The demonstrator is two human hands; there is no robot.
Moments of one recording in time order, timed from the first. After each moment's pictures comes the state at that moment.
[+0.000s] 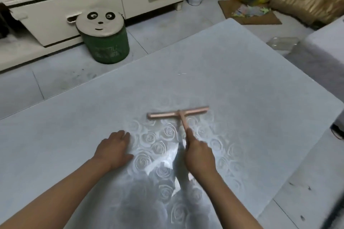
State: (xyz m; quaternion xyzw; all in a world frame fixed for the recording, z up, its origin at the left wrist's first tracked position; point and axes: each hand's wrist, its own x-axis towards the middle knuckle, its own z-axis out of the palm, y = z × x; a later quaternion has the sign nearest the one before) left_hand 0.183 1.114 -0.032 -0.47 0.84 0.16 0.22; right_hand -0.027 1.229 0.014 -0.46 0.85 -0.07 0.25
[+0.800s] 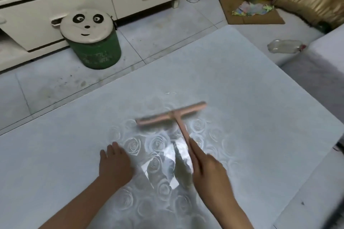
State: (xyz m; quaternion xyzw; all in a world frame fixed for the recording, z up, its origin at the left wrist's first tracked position) left_hand 0.104 1.076 -0.044 -0.53 0.78 0.06 0.32; right_hand -0.107 1.190 0.050 -0.48 0.81 -0.17 0.28
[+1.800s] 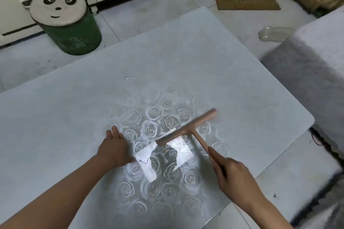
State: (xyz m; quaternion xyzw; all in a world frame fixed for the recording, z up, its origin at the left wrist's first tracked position) left_hand -0.050 1.125 -0.055 -0.52 0.76 0.19 0.34; right_hand -0.319 1.303 0.039 -0.55 0.79 -0.04 0.28
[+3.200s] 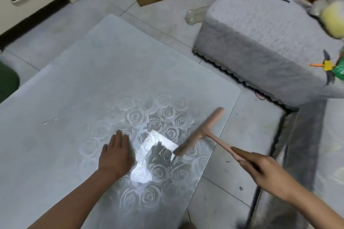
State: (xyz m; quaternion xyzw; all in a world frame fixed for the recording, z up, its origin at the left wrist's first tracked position) left_hand -0.220 1.138 -0.046 -0.38 0.88 0.17 0.23; right_hand -0.482 1.437 0.050 -0.41 0.85 -0.08 0.31
